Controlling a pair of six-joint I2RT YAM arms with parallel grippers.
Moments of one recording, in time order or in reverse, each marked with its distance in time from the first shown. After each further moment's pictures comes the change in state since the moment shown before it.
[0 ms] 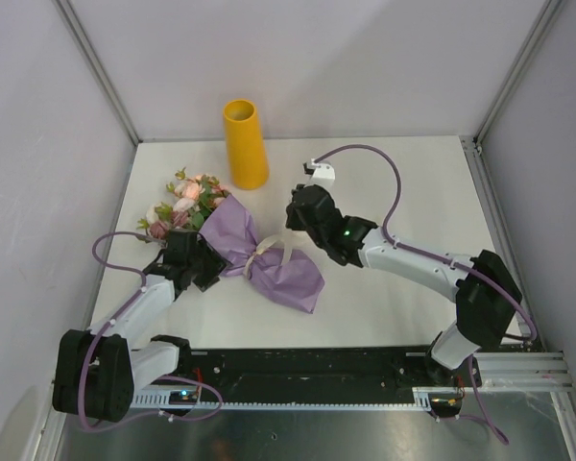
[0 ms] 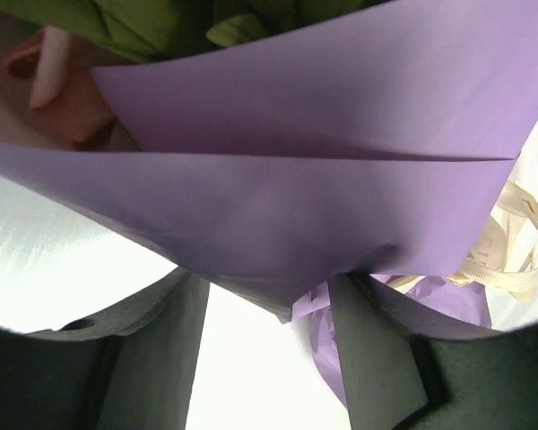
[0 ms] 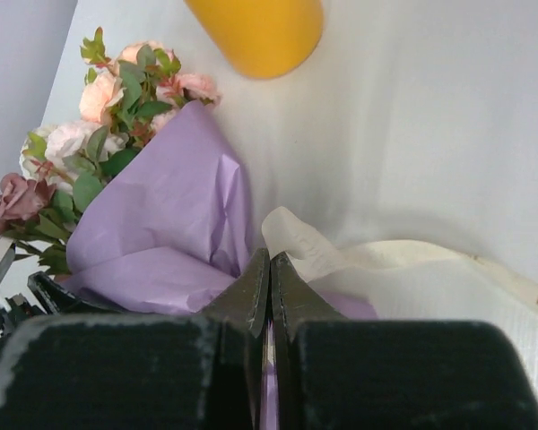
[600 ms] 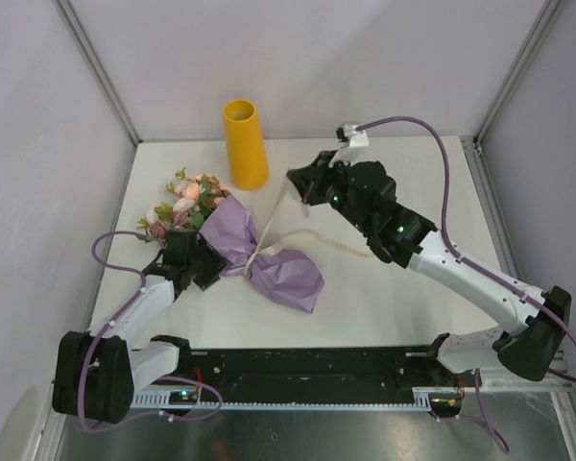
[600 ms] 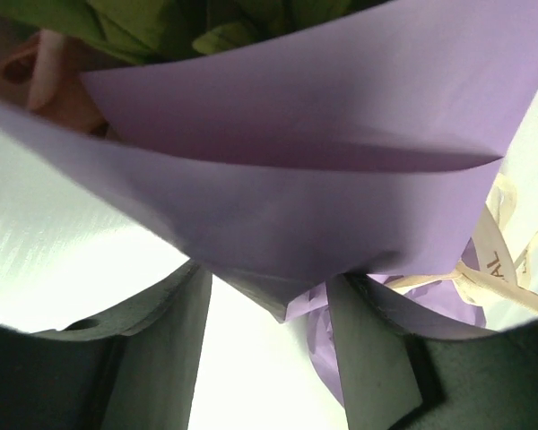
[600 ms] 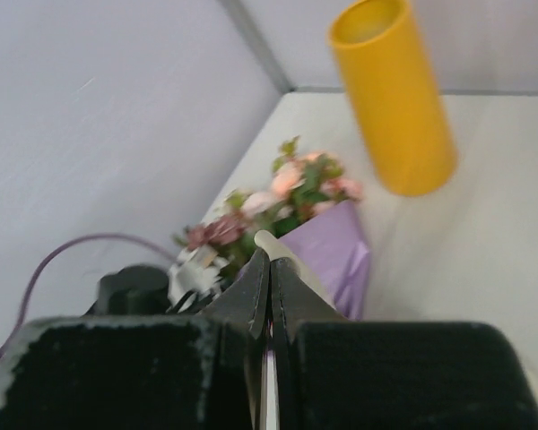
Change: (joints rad) left arm 0.000 -0.005 0.001 0.004 0.000 0.000; right arm -0.084 -0.275 0.064 0.072 -0.261 -0.143
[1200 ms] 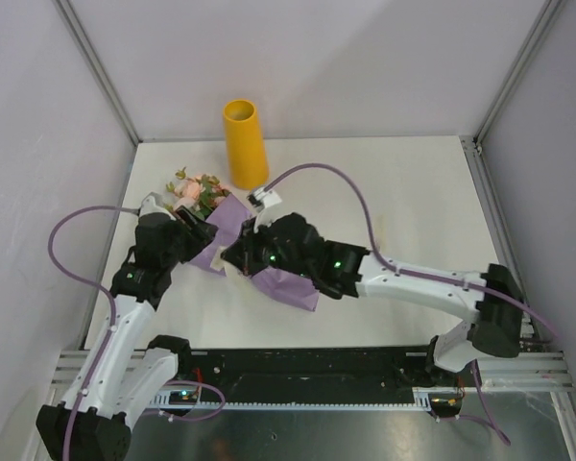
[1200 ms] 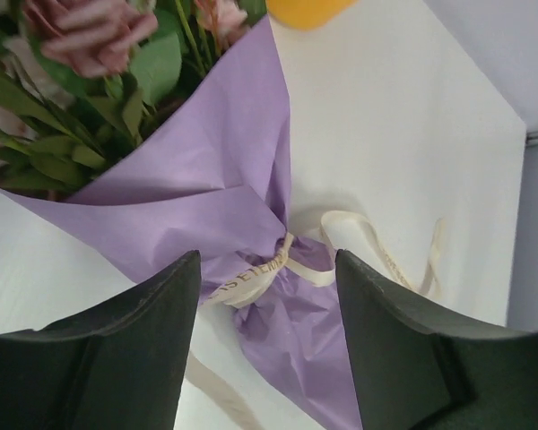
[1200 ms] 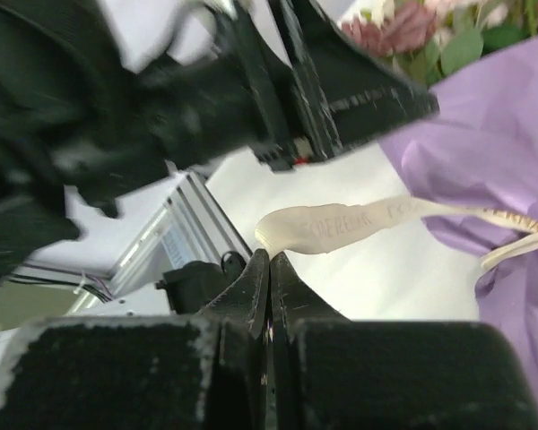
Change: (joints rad) left arm 0.000 -0.286 0.220 -0.126 -0.073 0.154; right arm 0.349 0.190 0.014 0.013 -0.121 0.110
